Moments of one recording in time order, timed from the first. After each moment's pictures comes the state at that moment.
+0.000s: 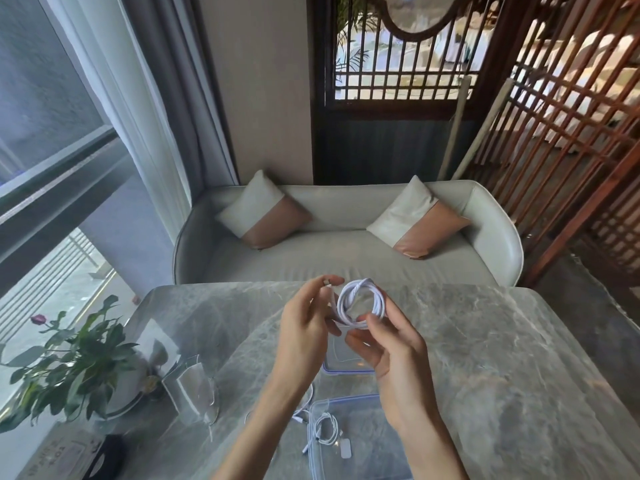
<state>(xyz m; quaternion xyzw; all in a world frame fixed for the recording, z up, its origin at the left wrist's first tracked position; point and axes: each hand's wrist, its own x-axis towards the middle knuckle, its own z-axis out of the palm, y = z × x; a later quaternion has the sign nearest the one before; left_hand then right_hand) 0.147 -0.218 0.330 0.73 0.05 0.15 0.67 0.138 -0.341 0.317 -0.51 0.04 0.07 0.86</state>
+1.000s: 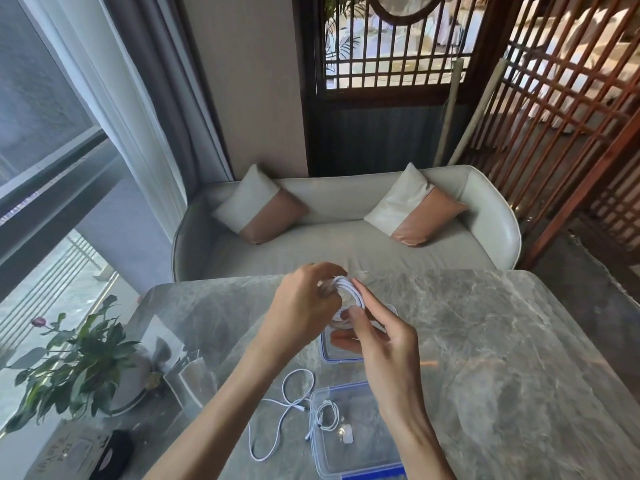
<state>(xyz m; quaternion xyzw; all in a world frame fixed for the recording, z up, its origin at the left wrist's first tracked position) 0.162 -0.212 0.361 0.93 -0.02 0.06 0.37 0.123 -0.339 0.318 -0.62 -0.01 -0.03 0.79</state>
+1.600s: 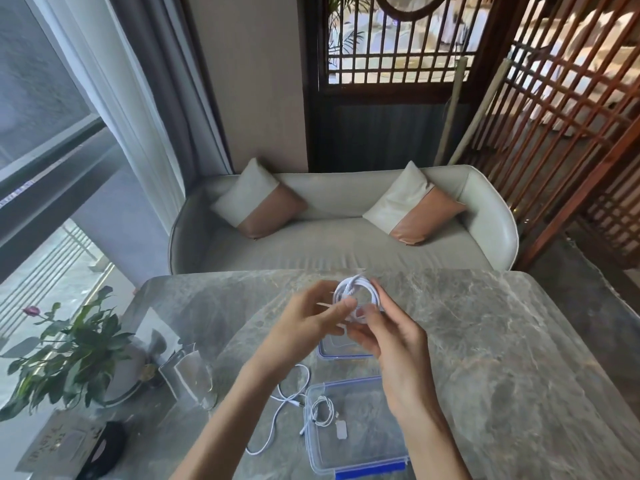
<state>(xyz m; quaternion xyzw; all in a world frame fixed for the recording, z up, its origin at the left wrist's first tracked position) 0.145 -0.216 0.333 0.73 0.01 -0.09 0.67 0.133 -0.353 0.306 -0.56 0.06 0.04 0.82</state>
